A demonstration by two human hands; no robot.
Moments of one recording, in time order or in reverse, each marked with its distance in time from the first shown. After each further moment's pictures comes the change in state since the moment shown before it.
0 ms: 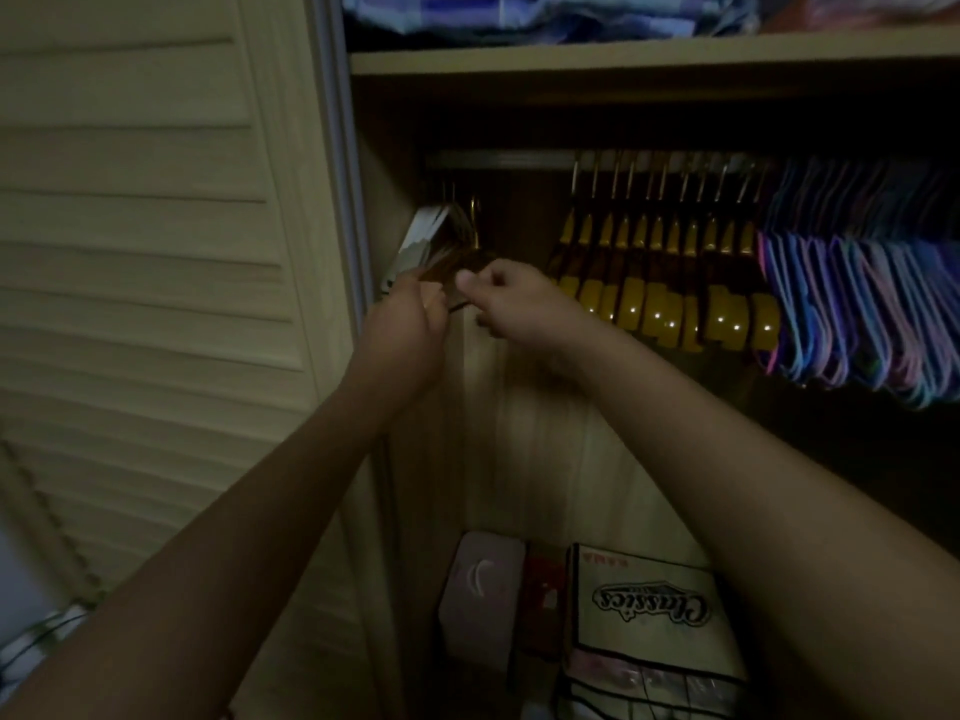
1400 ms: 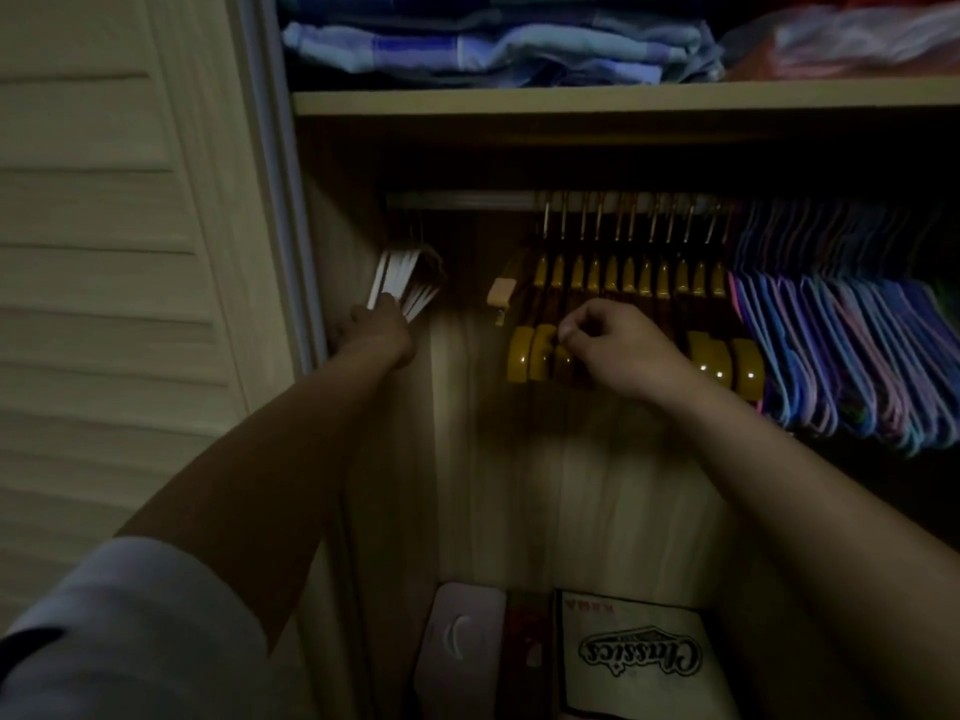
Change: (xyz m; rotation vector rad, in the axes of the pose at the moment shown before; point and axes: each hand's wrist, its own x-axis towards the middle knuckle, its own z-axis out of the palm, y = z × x) left_hand 0.160 -0.068 0.081 0.455 -0.248 -0.351; right_hand 0.010 0.060 -0.092 -0.284 0.227 0.070
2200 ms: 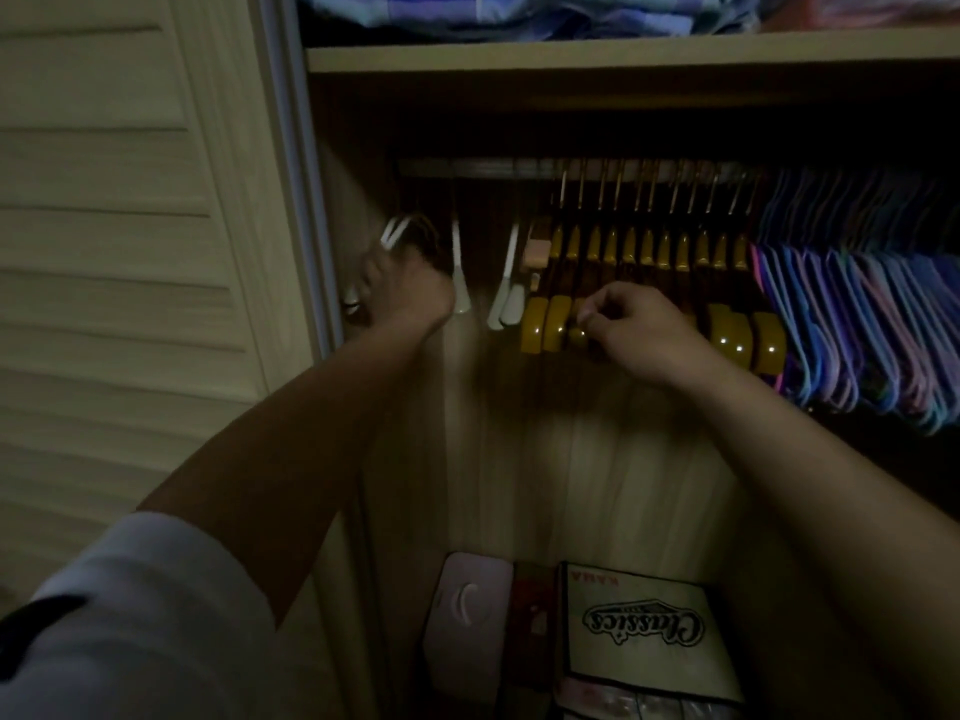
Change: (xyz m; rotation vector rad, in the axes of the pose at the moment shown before) left_hand -0.009 0.018 0.002 -0.076 0.185 0.108; right_hand -0.009 0.006 0.004 0.002 0.000 0.005
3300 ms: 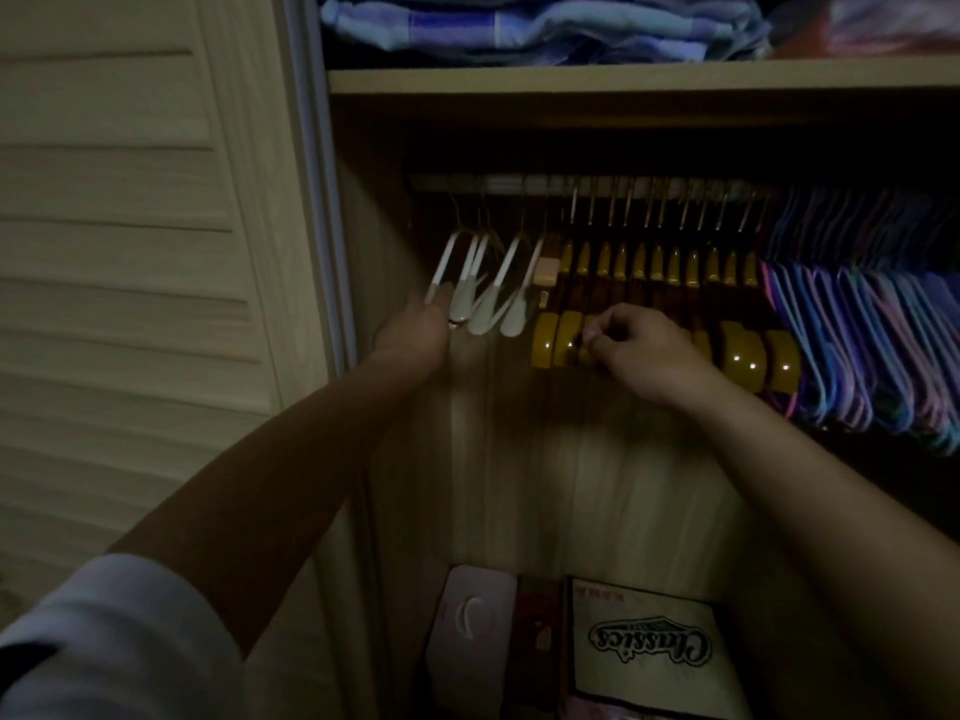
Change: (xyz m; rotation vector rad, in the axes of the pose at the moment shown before) left_hand -0.027 -0.023 0.002 0.163 -0.108 0.288; right_hand 0.000 -0.002 0.006 -0.023 -0.005 0.018
